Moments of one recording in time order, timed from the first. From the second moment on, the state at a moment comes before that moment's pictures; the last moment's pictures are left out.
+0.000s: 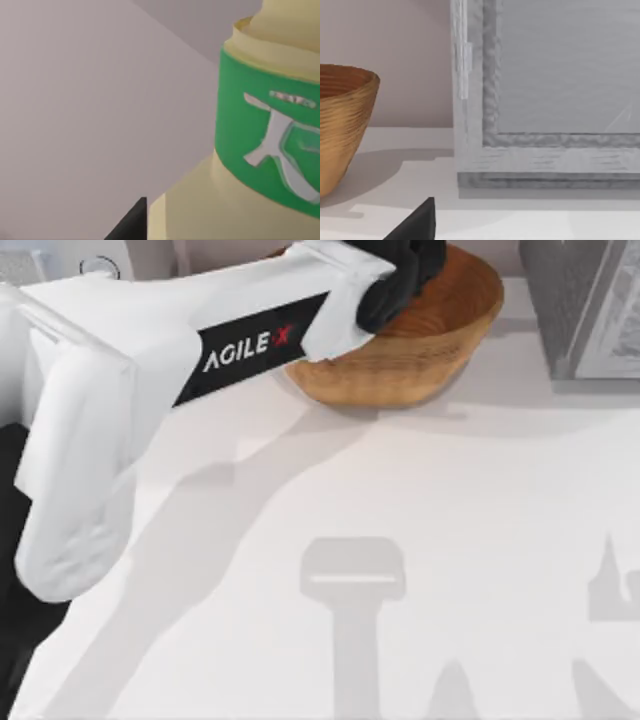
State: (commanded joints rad) left arm -0.70 2.32 1.96 0.38 -0.65 0.00; right arm 0.00 0.00 0.00 0.00 0.00 0.00
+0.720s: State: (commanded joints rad) left arm -0.68 2.25 1.95 0.29 -0.63 0.01; right arm 0.00 0.00 0.00 0.00 0.00 0.00
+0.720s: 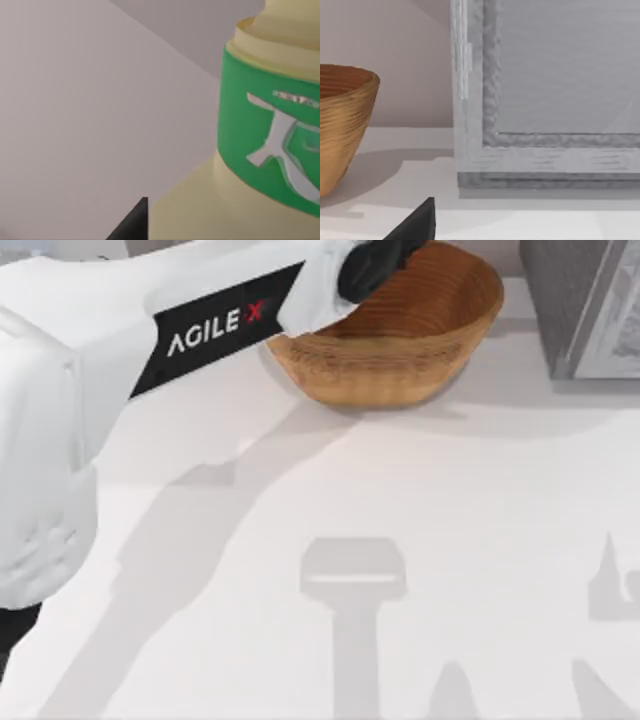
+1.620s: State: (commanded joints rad) left arm -0.28 0.82 0.76 0.12 -0.26 0.00; right arm 0.00 0.00 0.00 0.00 0.00 0.00
